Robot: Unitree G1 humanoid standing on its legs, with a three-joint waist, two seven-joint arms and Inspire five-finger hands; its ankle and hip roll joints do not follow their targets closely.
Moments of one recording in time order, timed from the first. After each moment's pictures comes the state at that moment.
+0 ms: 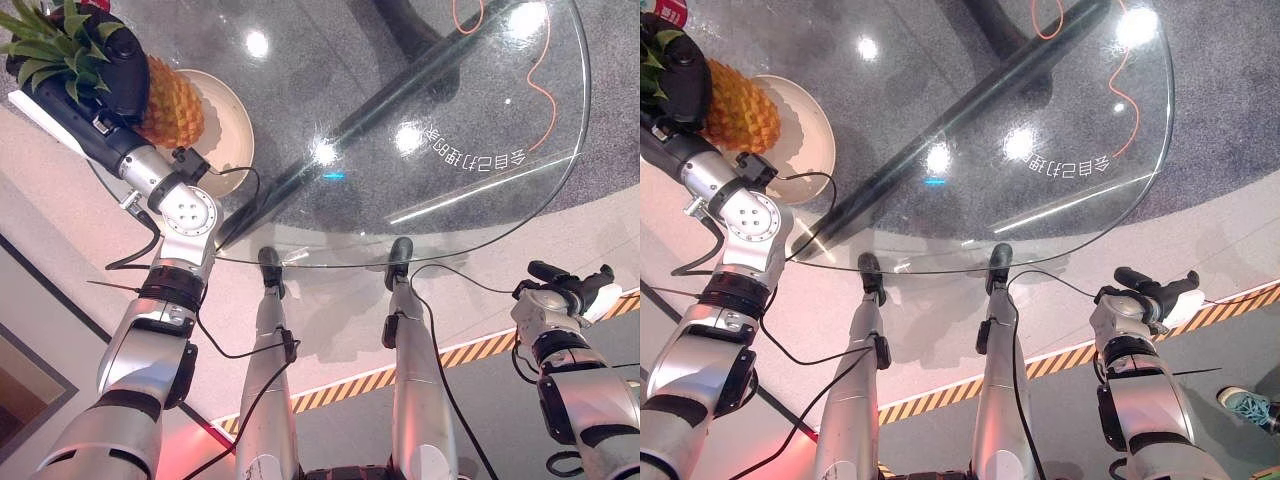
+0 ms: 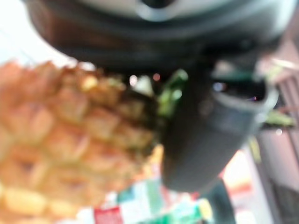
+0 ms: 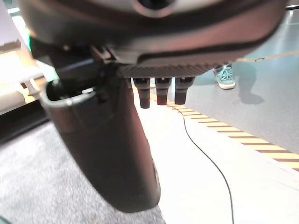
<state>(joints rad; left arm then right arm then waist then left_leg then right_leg) -0.97 0.48 -0.19 0.74 -0.25 -0.68 1.03 -0.74 -0.54 0.10 1.21 0.66 -0.06 -0.73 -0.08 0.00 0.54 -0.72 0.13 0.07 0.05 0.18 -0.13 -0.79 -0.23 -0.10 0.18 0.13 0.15</state>
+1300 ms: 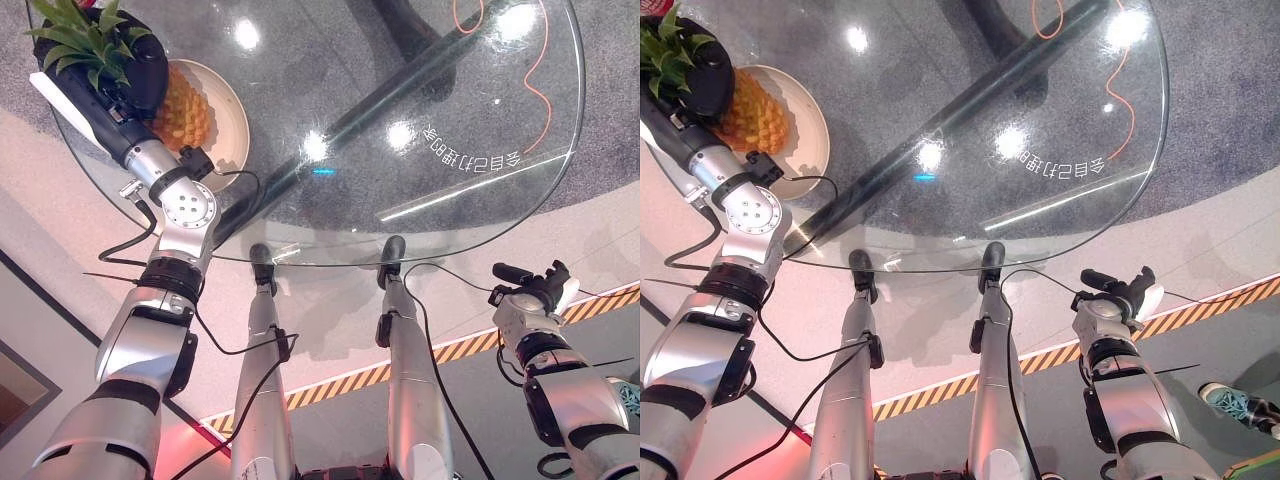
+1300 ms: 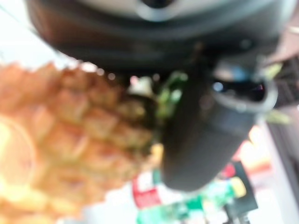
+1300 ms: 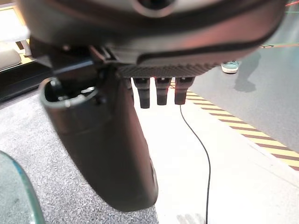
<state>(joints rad) -1.02 0.49 -0.22 0.86 -0.26 -0.66 0.94 -0.74 -0.48 0.14 1.21 0.63 -0.05 -0.66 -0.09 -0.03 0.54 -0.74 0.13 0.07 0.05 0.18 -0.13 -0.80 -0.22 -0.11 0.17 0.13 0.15</state>
